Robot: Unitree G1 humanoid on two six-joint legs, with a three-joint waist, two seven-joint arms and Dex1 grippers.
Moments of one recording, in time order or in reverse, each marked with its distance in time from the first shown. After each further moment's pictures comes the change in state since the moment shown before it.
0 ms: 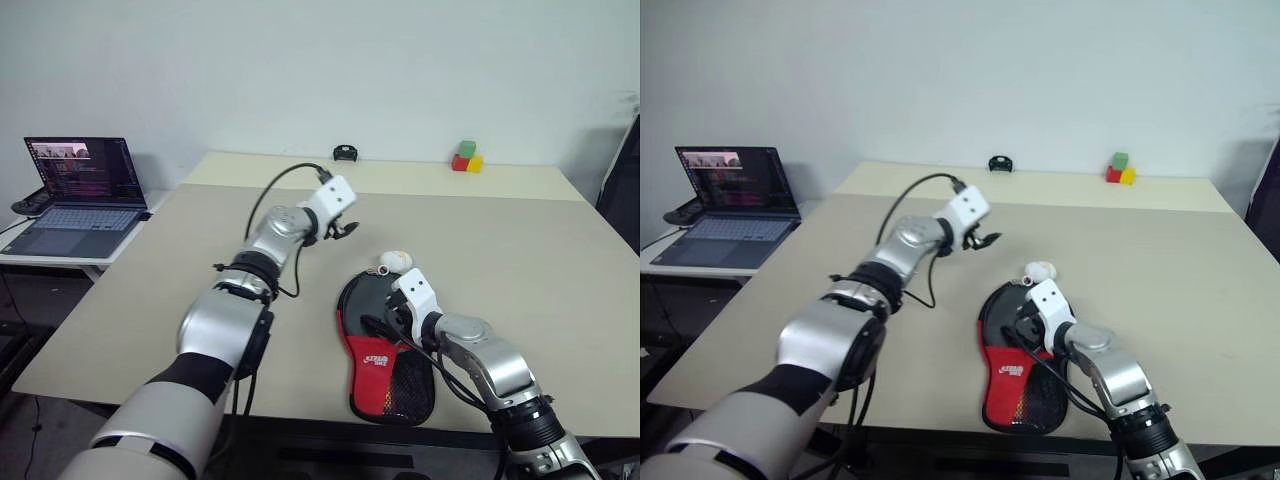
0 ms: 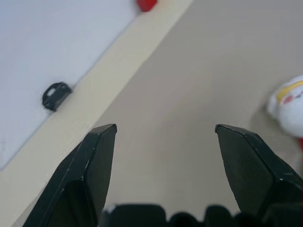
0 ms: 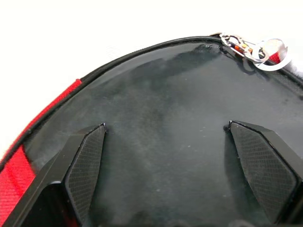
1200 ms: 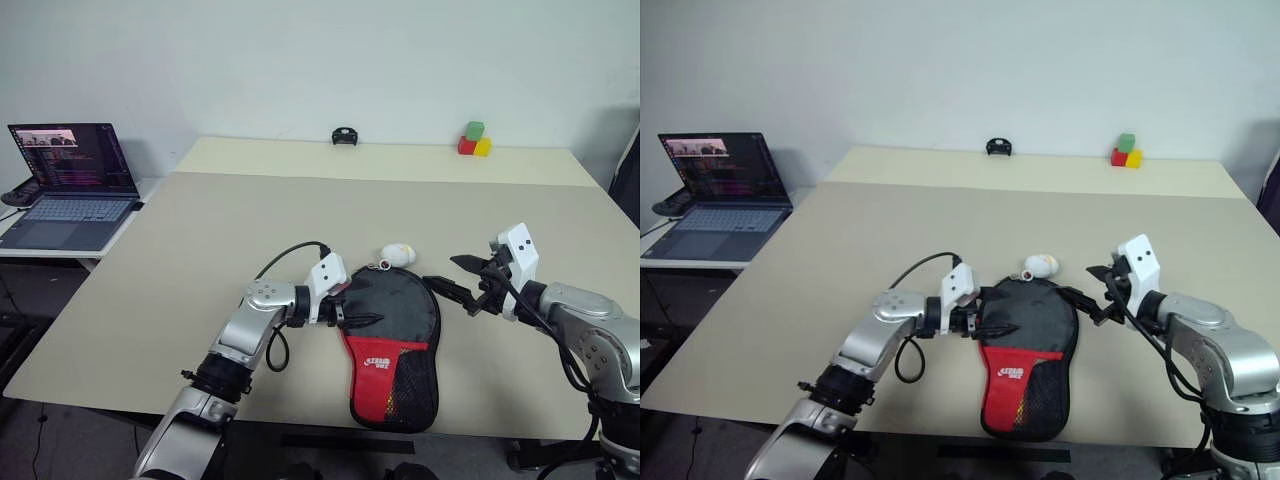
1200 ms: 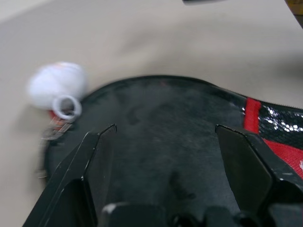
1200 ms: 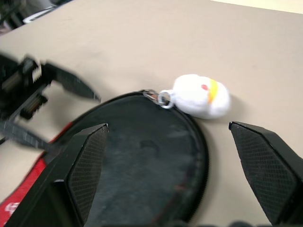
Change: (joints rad) left arm 0.659 0.039 -0.202 -1.005 -0.362 0.412 -0.446; right arm 0.003 -0.294 -0.415 -0.284 0.392 0.222 0.141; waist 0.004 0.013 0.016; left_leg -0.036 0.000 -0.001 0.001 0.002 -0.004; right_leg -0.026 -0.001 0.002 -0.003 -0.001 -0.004
